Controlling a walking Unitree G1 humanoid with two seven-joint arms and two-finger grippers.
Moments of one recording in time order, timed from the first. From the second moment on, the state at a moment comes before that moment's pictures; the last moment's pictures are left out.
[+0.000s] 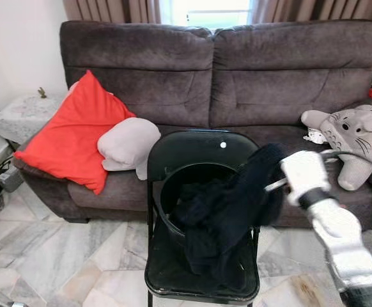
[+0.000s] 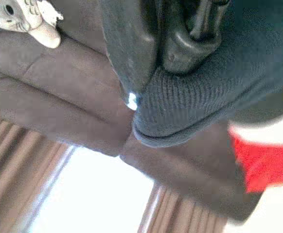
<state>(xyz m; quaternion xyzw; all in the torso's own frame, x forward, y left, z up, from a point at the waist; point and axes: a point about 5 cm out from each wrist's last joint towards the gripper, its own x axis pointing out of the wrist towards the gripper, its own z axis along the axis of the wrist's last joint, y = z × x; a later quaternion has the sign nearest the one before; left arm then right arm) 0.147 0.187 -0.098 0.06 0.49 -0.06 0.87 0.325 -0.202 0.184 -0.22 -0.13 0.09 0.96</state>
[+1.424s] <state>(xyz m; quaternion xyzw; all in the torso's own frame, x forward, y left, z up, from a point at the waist) 0.147 0.187 -0.098 0.06 0.49 -0.06 0.87 0.277 -0.141 0.106 -0.32 0.02 0.47 0.82</state>
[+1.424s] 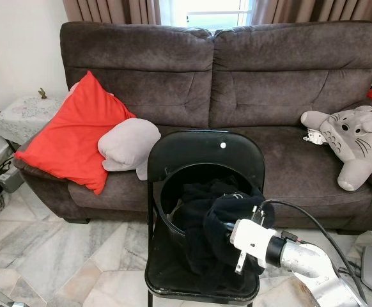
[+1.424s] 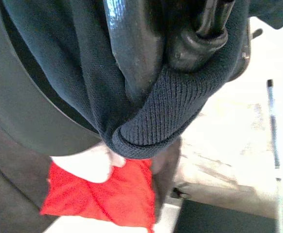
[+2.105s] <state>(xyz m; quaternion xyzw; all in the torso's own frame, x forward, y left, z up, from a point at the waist) 0.147 0.187 -0.098 0.06 0.49 -0.06 0.87 0.273 -0.134 0.135 -0.36 -0.03 0.47 0.80</state>
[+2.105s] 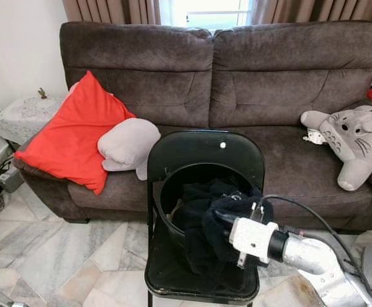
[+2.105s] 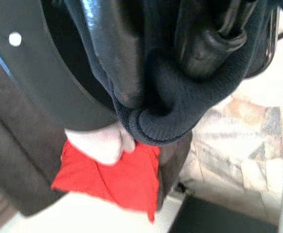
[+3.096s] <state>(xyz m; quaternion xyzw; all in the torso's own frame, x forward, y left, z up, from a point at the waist) 0.147 0.187 -0.098 0.06 0.49 -0.06 0.87 0.241 -0.162 0.104 -0.44 0.12 0.49 0.74</state>
